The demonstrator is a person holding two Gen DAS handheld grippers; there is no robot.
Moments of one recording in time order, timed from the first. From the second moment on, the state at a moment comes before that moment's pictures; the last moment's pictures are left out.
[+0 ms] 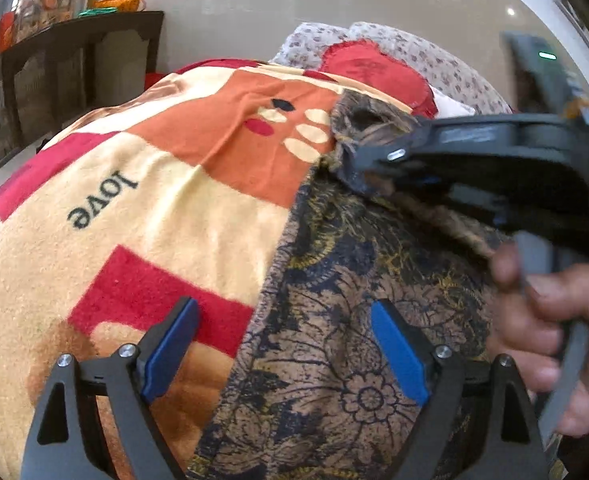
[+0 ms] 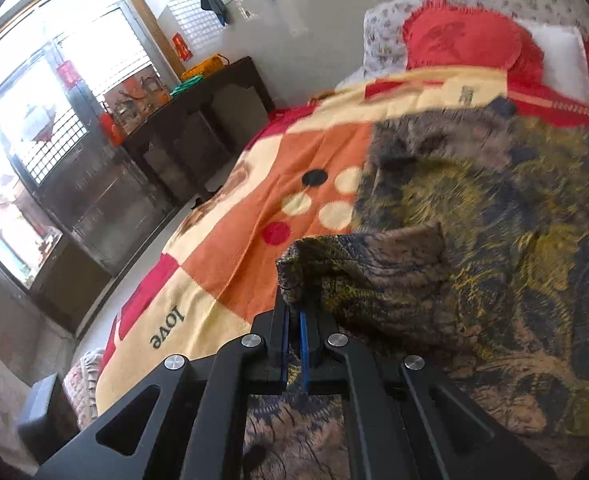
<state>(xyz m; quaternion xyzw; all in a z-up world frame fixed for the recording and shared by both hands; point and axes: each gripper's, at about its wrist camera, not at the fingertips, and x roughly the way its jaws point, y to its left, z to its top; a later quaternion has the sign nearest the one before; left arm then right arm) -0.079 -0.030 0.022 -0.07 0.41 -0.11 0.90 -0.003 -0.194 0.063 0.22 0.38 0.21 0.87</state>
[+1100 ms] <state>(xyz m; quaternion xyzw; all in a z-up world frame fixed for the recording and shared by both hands) -0.086 -0.154 0.014 0.52 0.17 -0.33 0.77 -0.180 -0.327 -0.002 0.23 0.39 0.10 0.89</state>
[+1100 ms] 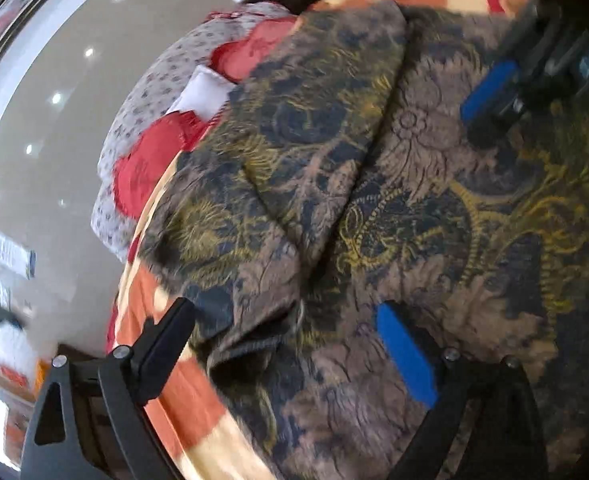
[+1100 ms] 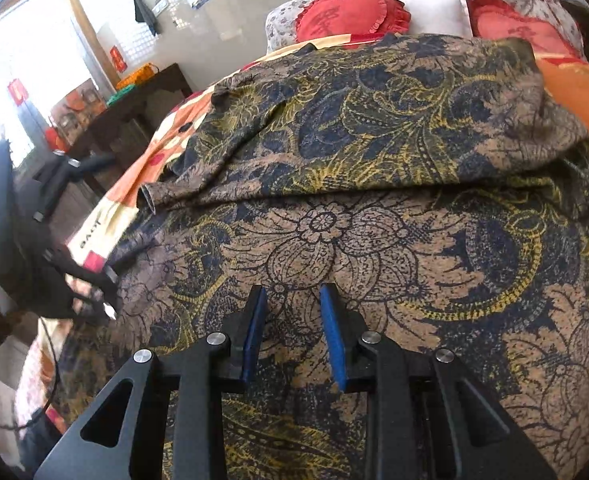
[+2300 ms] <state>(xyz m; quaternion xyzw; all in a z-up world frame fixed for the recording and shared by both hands) 0.047 -0.133 0.063 0.12 0.37 -0.22 0.90 -0.122 -0.442 0.003 0.08 0.43 -0.12 0.89</state>
